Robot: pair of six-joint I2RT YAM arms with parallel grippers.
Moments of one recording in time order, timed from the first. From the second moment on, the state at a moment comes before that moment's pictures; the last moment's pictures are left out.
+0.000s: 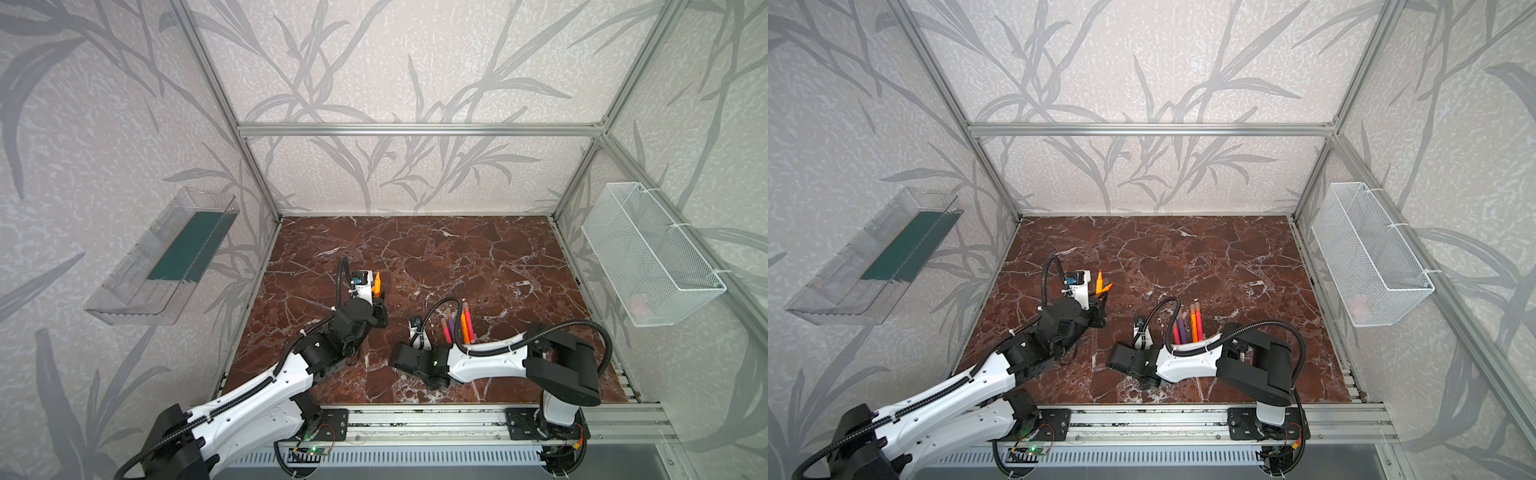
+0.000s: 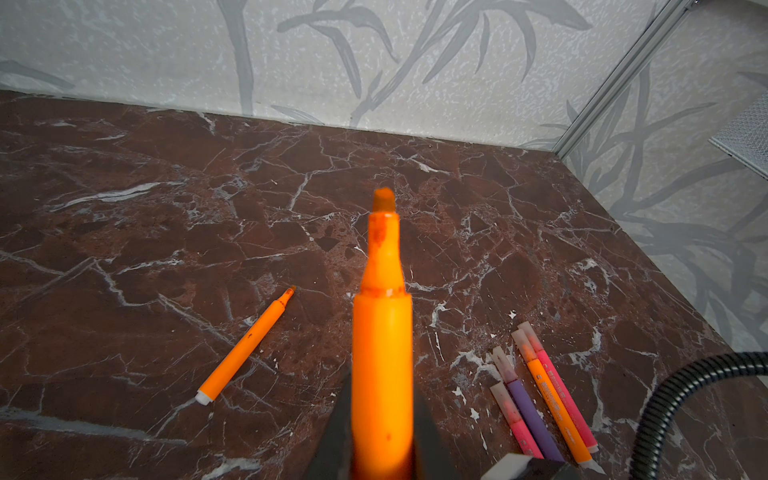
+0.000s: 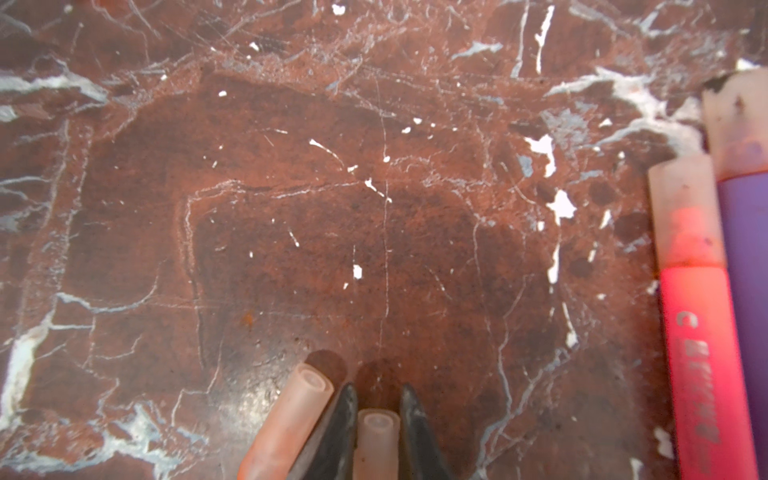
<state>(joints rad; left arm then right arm) -0.79 0.90 0.56 -0.07 -0.41 -0.48 1.28 1.80 0.93 -0.29 0.49 1.02</state>
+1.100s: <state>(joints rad) -0.99 0.96 0.51 -0.06 0.01 -0.75 1.26 0.58 0.47 -0.30 0.76 1.01</state>
